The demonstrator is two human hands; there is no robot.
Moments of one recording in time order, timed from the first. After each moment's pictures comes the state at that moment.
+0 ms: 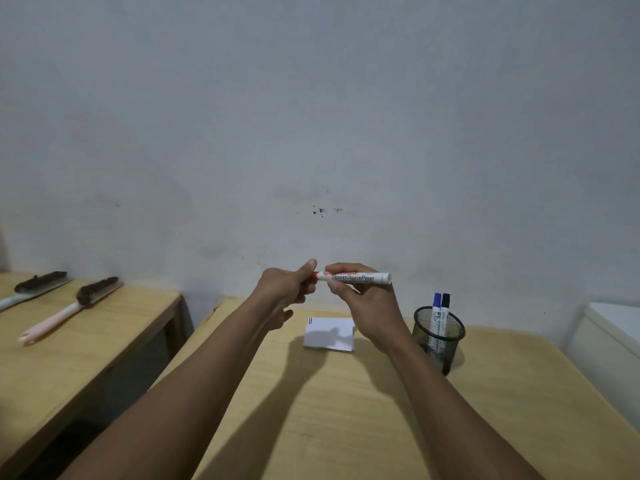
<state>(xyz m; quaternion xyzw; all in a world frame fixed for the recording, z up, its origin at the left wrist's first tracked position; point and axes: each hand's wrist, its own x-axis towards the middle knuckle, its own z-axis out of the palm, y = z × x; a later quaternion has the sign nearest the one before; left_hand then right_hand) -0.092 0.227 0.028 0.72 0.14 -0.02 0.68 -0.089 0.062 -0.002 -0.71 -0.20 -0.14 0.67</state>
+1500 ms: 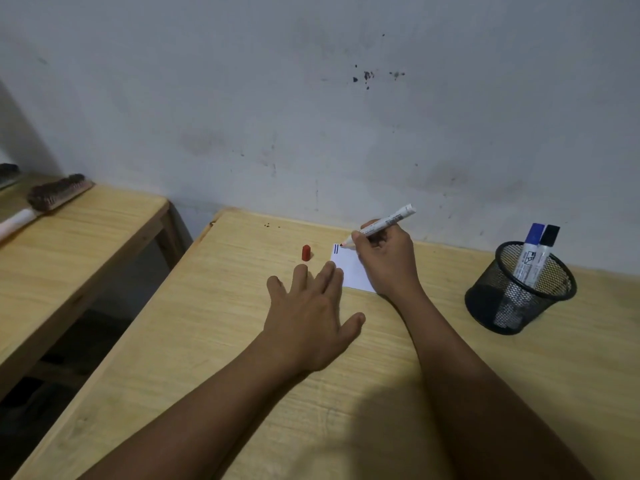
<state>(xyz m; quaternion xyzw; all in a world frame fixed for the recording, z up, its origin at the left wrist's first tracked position) -0.084 0.226 -0.132 0.99 -0.09 0.03 0.03 0.021 0.089 -0.130 -0.82 -0.02 -0.11 0.56</state>
